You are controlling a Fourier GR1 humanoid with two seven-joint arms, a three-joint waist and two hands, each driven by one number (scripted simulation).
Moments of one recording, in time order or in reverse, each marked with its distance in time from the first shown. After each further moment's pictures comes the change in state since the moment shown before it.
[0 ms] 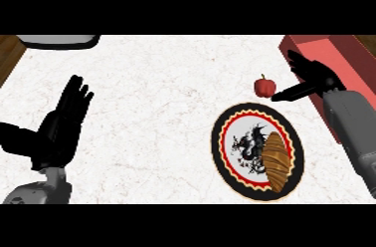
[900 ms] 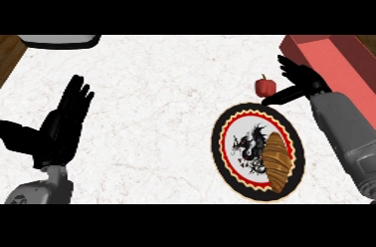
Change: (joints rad) left arm -0.009 -0.026 0.028 0.018 -0.022 -0.033 -0.001; right arm -0.040 0.049 -0.016 0.105 0.070 -0.033 -0.044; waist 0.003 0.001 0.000
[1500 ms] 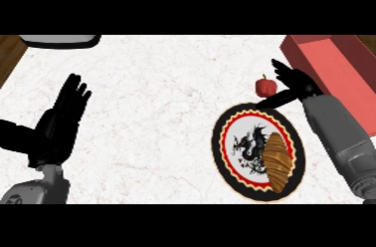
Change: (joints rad) left arm -0.006 0.005 0.027 -0.001 0.003 -0.029 0.010; right arm -0.008 0.032 -0.006 0.044 0.034 -0.021 -0.024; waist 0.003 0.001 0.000
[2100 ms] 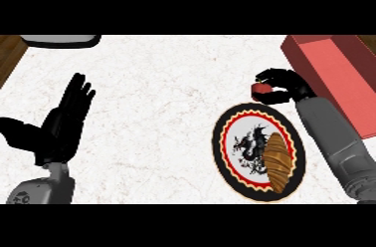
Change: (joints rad) left arm -0.012 -0.026 -0.004 0.016 -0.023 0.002 -0.010; right arm 0.007 0.028 0.025 -0.002 0.063 -0.070 -0.076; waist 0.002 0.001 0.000
